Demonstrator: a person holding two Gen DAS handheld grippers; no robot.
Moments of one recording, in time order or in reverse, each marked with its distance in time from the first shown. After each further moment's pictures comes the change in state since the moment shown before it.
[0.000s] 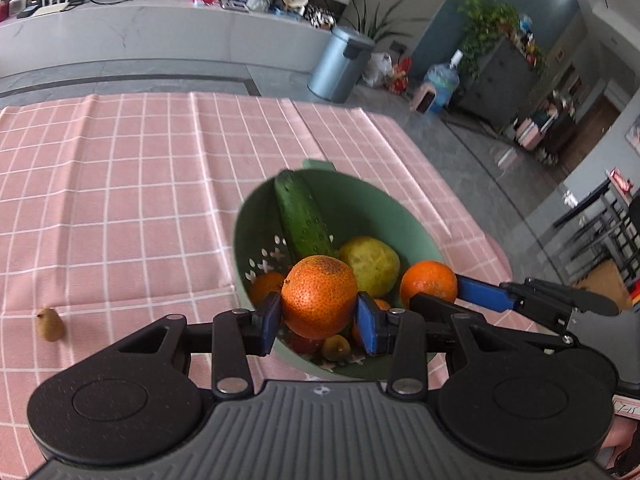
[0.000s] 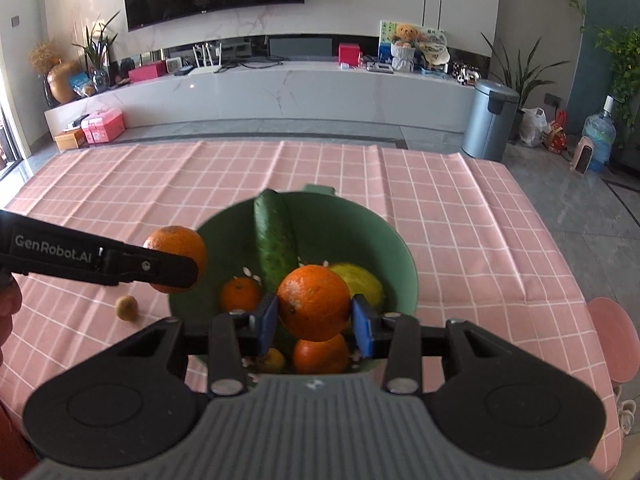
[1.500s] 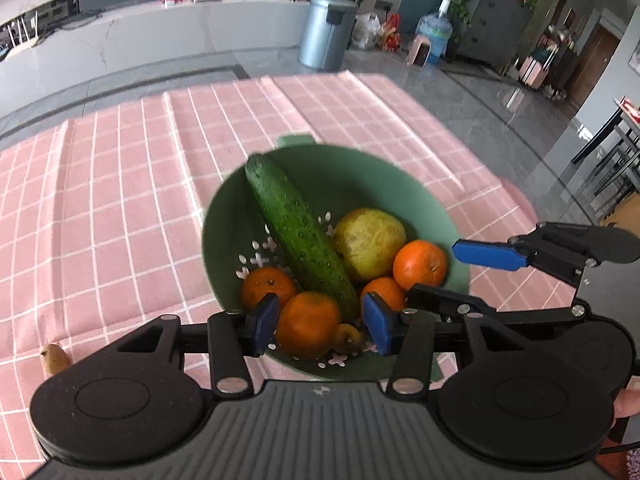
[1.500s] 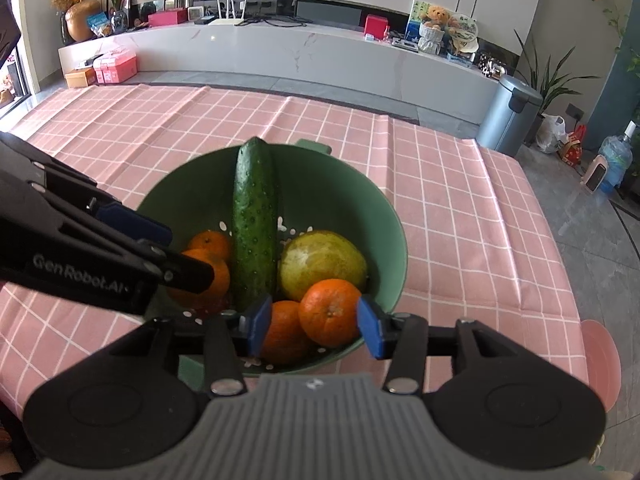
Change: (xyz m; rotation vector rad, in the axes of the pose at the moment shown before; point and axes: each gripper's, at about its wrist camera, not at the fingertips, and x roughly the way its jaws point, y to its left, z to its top) left arm 0.011 -0.032 0.000 0.167 0.067 0.079; right arm 0.022 -0.002 0.002 -0.149 0.083 -0.005
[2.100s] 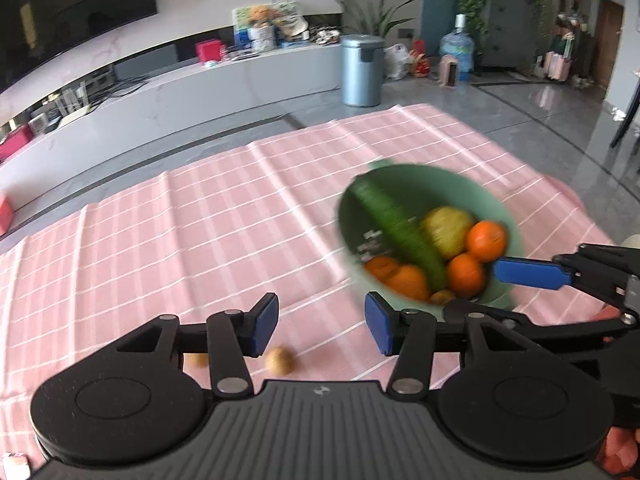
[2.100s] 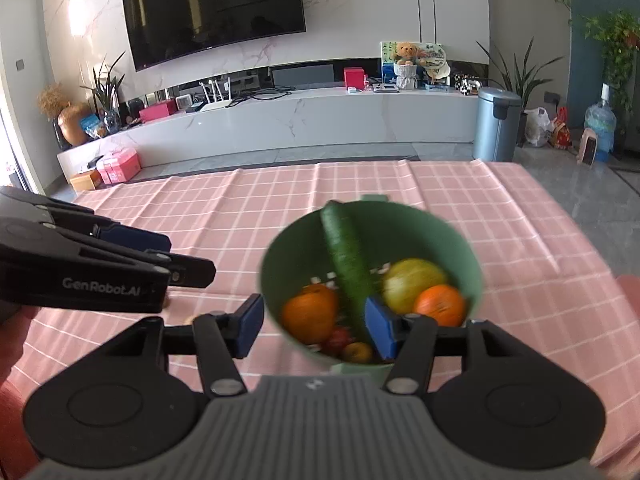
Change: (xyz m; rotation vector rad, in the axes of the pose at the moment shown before) left arm -0.073 0.034 -0.034 0.125 -0.105 0.226; right arm -0.053 0.084 -0.017 0.242 -0.189 0.074
